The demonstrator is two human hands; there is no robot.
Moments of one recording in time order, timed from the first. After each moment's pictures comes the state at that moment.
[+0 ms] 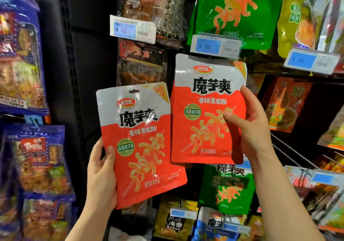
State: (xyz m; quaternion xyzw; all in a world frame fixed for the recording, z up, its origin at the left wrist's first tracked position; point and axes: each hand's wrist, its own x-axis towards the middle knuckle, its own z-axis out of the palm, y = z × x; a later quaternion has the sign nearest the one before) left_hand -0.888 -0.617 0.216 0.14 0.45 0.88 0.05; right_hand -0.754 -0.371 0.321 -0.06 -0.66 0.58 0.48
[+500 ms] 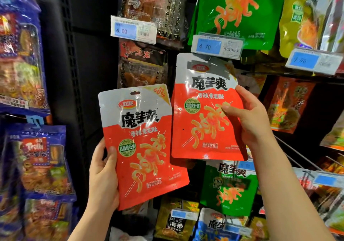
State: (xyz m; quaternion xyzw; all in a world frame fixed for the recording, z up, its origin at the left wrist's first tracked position) left_hand -0.888 -0.614 0.214 0.12 0.46 0.88 0.06; right_hand -0.770 -0.359 0.340 -0.16 -0.63 0.61 0.44
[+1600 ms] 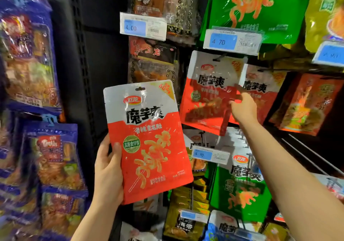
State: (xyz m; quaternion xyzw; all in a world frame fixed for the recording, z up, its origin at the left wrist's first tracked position) left_hand -0.902 -0.614 0.214 0.13 0.47 0.87 0.03; right_hand -0.850 -0.290 0.324 -0.36 -0.80 0.27 0.40
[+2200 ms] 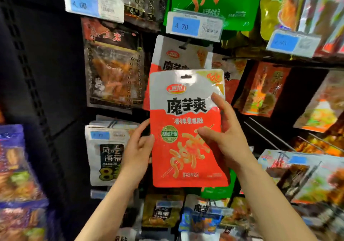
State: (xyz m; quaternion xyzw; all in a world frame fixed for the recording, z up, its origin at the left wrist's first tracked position) left_hand -0.873 -0.526 0.221 0.30 0.56 0.76 0.15; right_hand -0.739 -0.381 0.284 -0.07 -0.71 0.57 0.40
